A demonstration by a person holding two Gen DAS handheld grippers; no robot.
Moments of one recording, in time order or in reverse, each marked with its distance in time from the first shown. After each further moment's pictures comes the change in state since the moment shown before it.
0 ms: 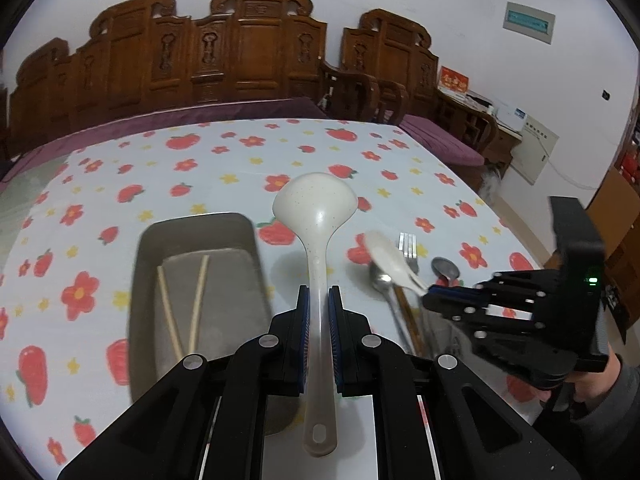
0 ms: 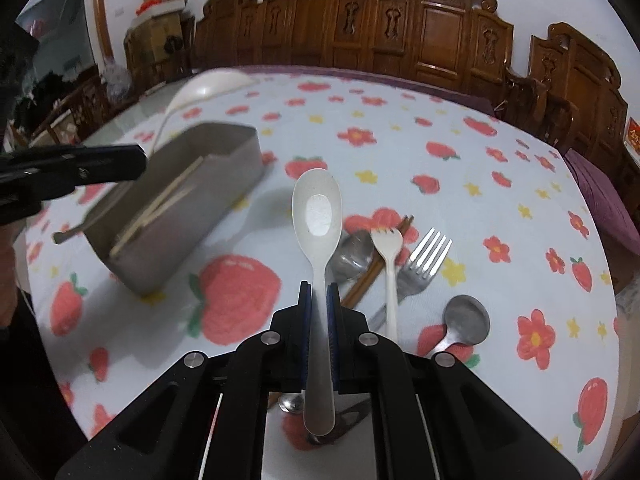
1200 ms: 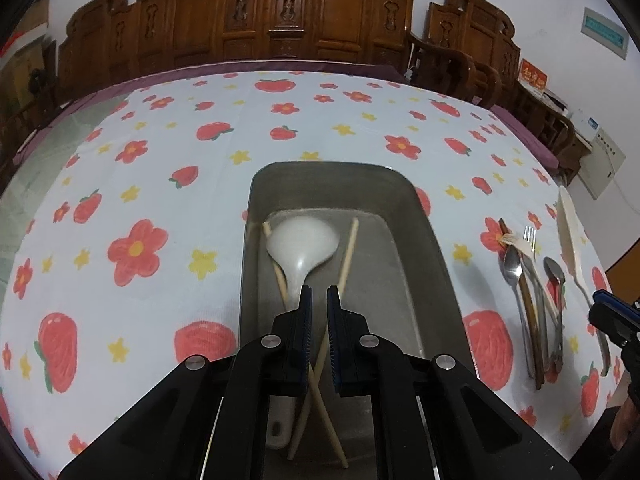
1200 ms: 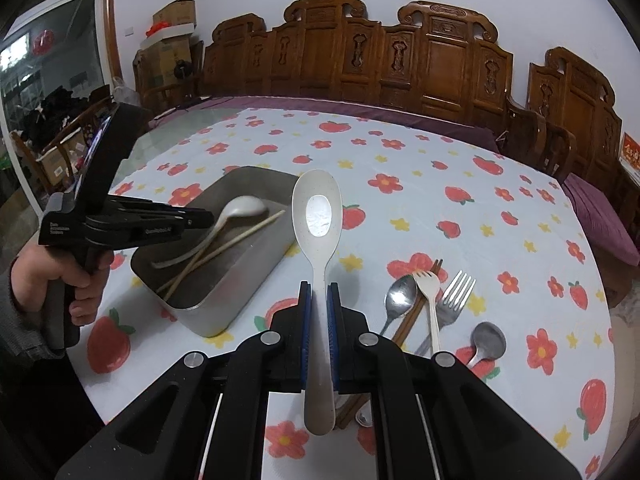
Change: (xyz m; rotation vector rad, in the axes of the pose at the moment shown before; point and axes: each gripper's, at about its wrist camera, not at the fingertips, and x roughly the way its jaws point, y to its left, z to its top) left arm 0.044 0.090 -0.014 -0.138 0.119 0.183; right arm -0.029 0.053 0.022 -0.011 -0.085 -0.006
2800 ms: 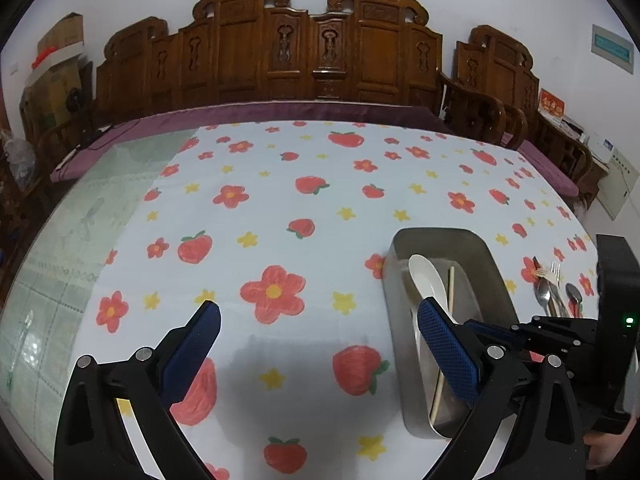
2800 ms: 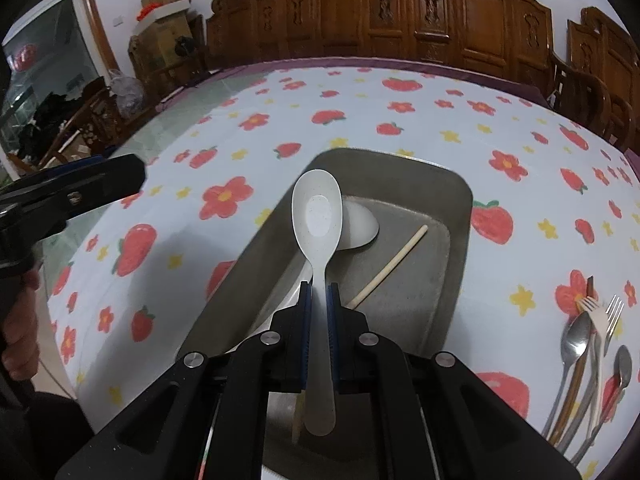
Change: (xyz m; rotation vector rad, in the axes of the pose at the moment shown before) left arm -0.071 0.094 0.017 -0.013 -0.118 0.103; right arm 0.135 0.102 0.051 0.095 0.167 0.077
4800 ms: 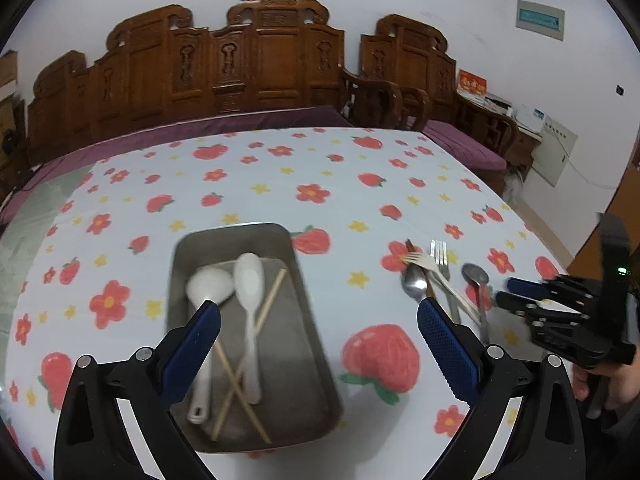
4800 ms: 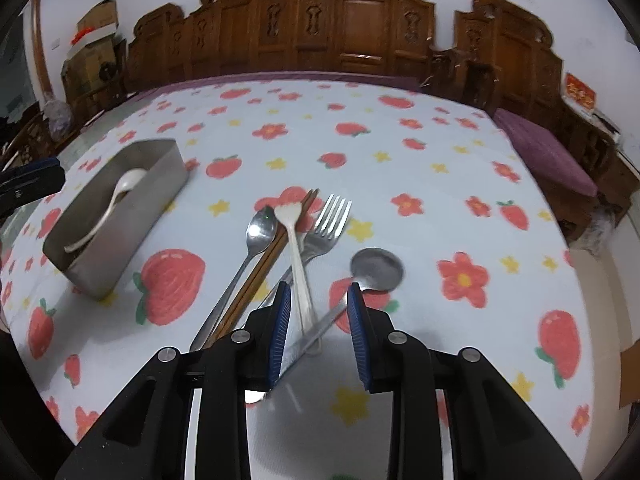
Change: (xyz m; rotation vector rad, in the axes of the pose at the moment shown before) left arm -0.008 -0.174 -0.025 0.151 -0.041 -0.217; right arm -0.116 -0.199 -0.102 0.067 -0.062 -0.234
